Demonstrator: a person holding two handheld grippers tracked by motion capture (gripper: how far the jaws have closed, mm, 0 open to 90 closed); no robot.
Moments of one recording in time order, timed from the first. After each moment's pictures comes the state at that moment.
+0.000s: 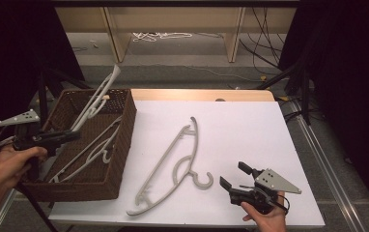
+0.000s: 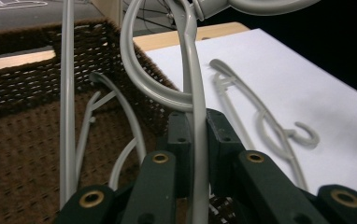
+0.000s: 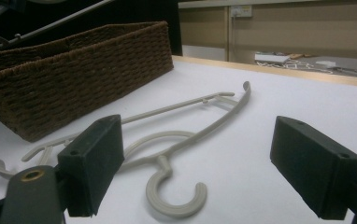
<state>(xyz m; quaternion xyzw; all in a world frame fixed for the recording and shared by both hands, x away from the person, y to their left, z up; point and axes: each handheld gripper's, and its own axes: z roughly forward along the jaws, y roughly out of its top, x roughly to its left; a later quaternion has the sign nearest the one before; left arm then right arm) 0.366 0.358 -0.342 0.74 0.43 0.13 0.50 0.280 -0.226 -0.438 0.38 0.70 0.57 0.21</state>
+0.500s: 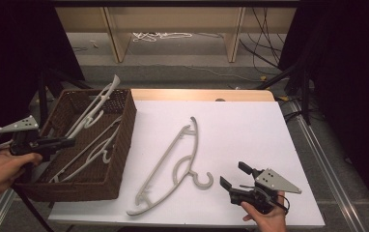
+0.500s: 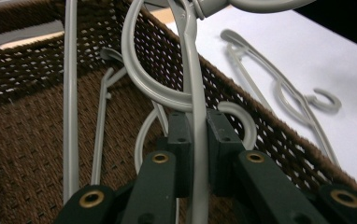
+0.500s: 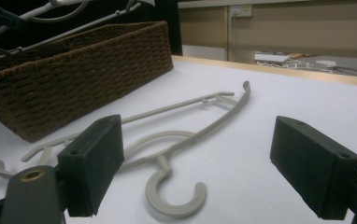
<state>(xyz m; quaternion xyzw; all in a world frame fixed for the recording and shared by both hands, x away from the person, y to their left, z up) 0.367 0.377 -0.364 0.78 0.40 0.13 0.47 0.281 -0.226 -0.439 0.38 0.69 0.58 0.21</state>
